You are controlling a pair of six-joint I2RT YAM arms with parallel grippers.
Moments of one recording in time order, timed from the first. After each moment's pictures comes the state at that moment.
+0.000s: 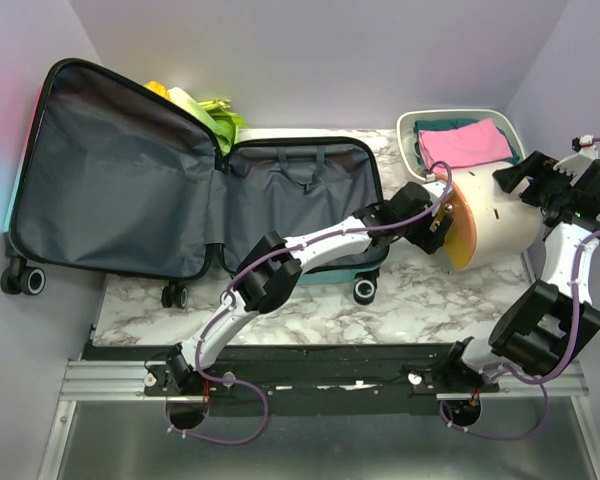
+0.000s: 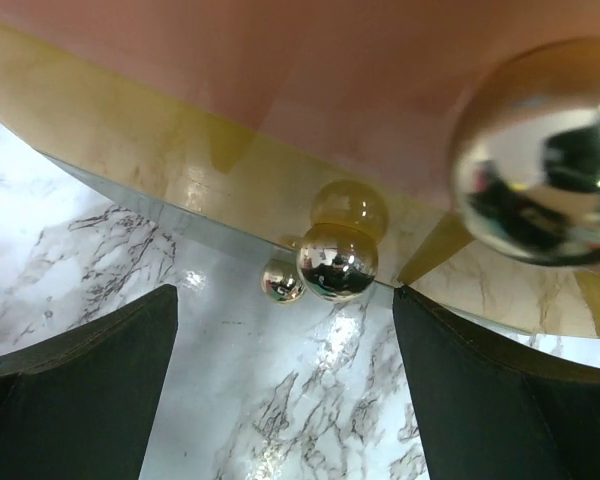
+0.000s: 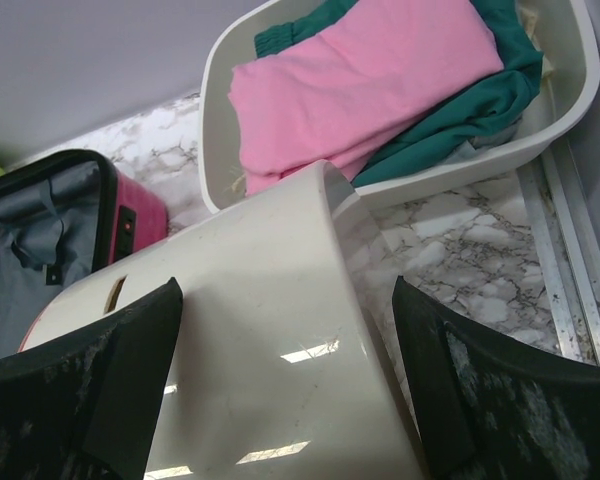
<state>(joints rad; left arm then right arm) -1.02 2.39 2.09 -0.15 0.08 -0.24 -0.60 1.39 1.12 -0.14 -0.70 0.17</state>
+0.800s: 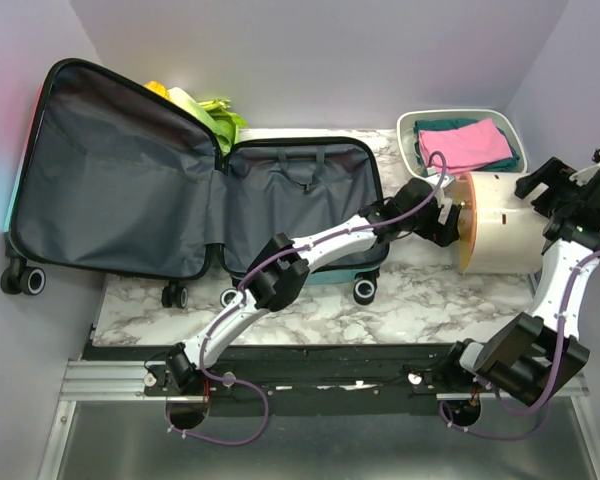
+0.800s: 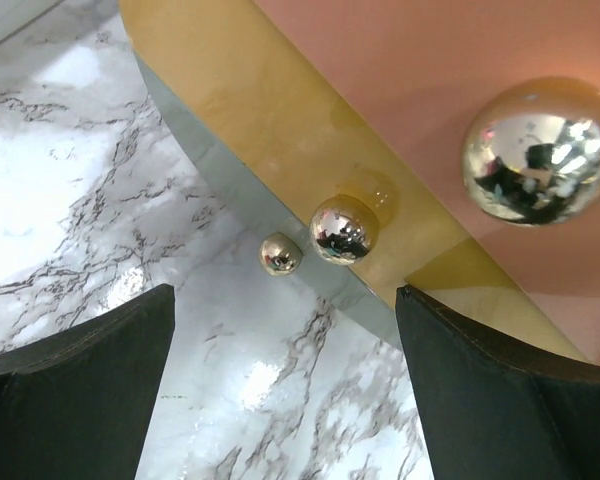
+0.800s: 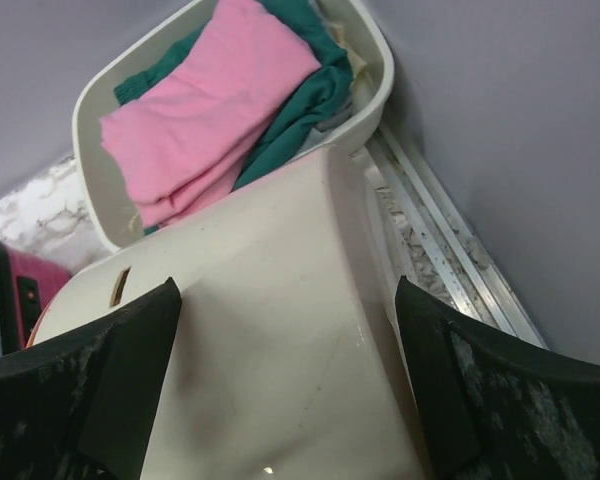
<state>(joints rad) -1.00 2.54 2.29 -0.13 0.19 -0.41 -0.62 1.21 1.07 -0.24 -0.37 0.19</state>
